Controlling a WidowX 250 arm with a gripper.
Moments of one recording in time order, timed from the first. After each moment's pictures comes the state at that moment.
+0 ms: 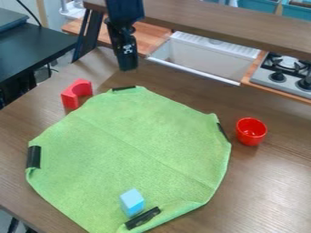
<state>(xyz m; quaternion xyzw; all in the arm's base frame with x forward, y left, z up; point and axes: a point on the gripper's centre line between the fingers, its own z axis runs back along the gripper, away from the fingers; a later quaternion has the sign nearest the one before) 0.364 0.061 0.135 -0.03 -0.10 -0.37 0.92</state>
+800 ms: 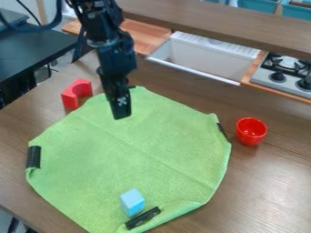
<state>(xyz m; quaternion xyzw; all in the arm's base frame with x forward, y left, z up) 0.325 0.040 0.079 -0.03 -0.10 -0.35 0.93</state>
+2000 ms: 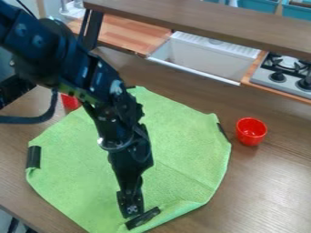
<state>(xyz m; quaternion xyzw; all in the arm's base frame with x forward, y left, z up) 0.238 -0.040 0.019 -0.03 -0.10 -0.40 0.91</state>
